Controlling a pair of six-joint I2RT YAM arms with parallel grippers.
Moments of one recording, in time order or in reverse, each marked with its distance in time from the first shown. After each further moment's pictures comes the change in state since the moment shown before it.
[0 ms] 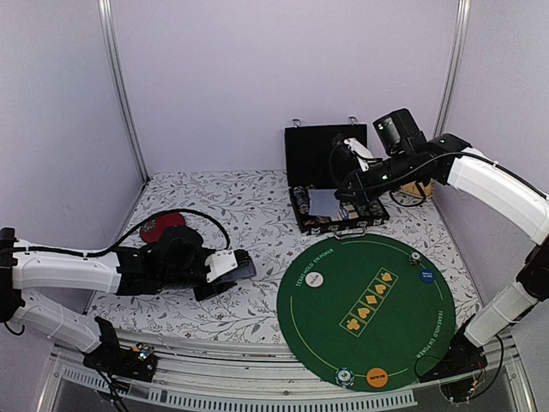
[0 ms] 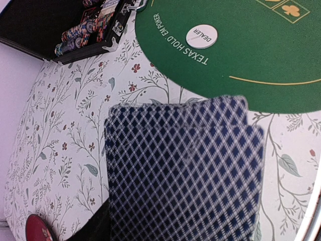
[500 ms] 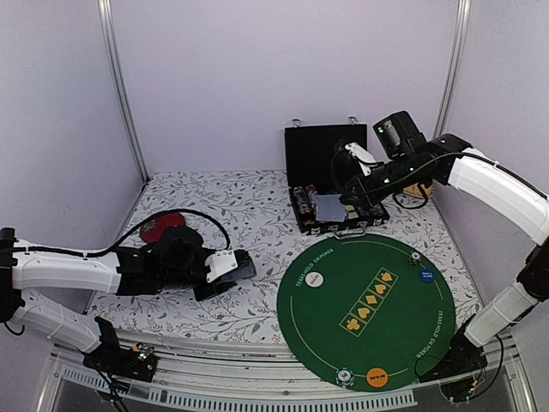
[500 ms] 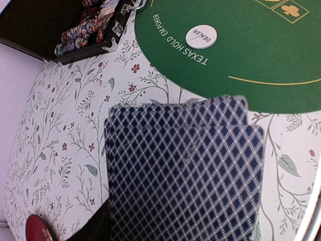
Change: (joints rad) left arm -0.002 0.000 0.000 0.000 0.000 0.000; right arm 0.000 -0.008 -0.006 -0.063 0.055 -0.044
